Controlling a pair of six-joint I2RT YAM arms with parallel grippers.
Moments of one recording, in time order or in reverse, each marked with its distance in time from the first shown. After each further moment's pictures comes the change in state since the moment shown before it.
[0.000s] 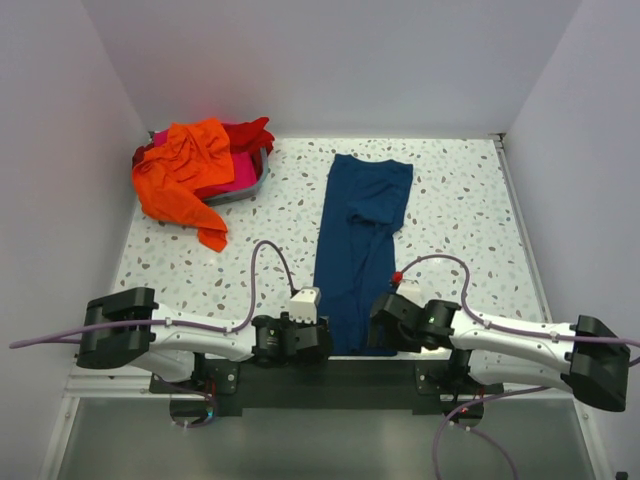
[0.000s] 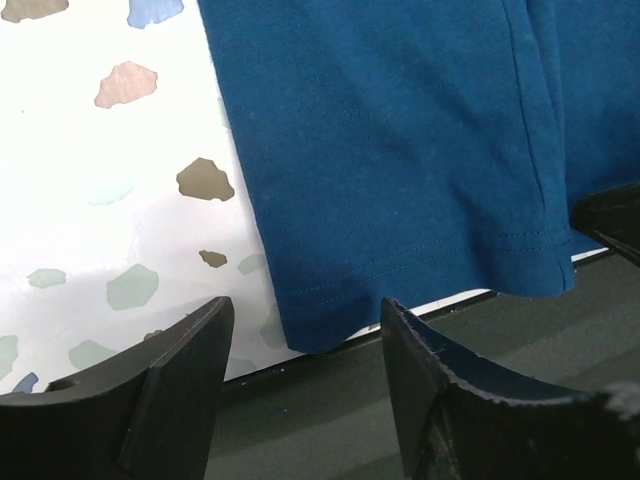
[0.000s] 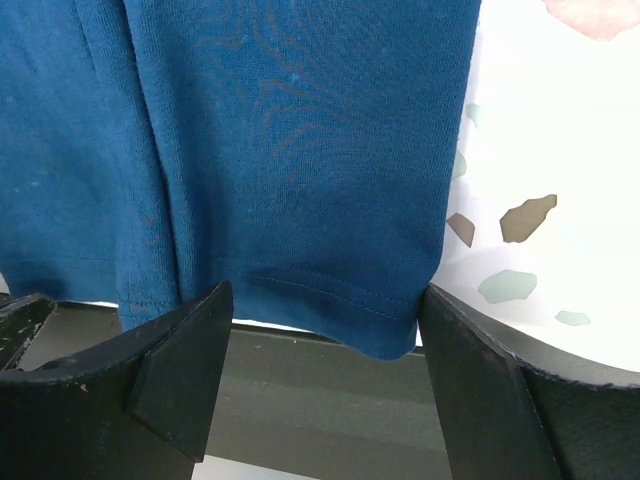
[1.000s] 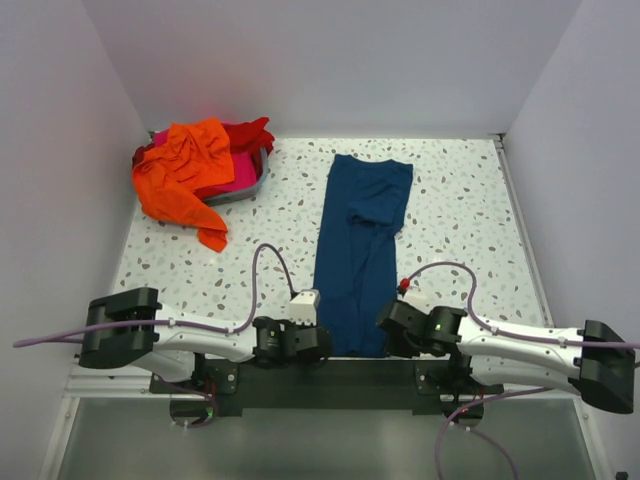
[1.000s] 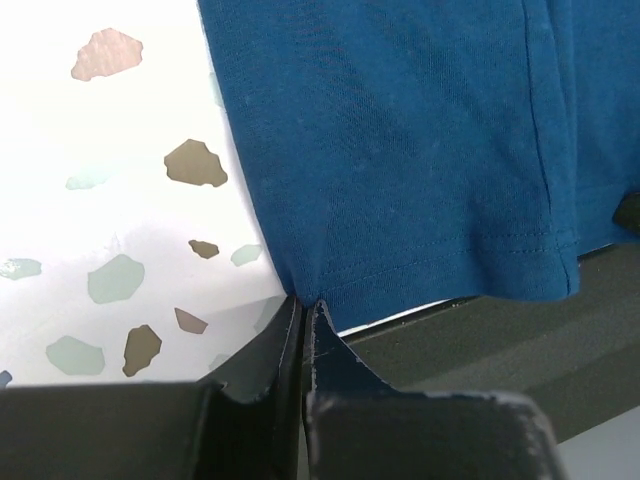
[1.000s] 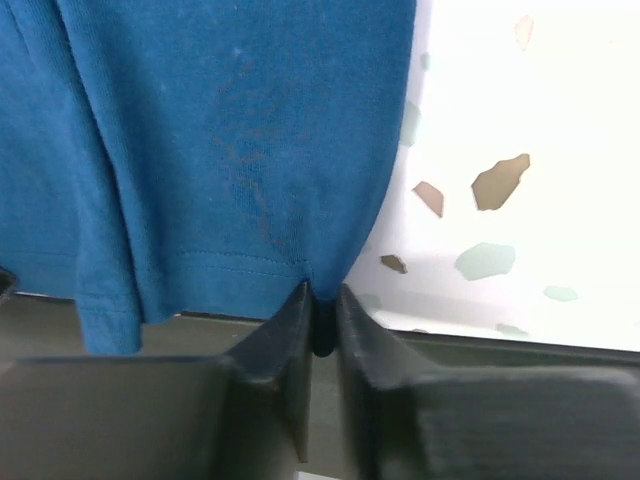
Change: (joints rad) left arm 0.000 0.016 -0.014 0.021 0.033 -0.026; right arm 0.042 -0.073 -0.053 -0.036 0.008 0.095
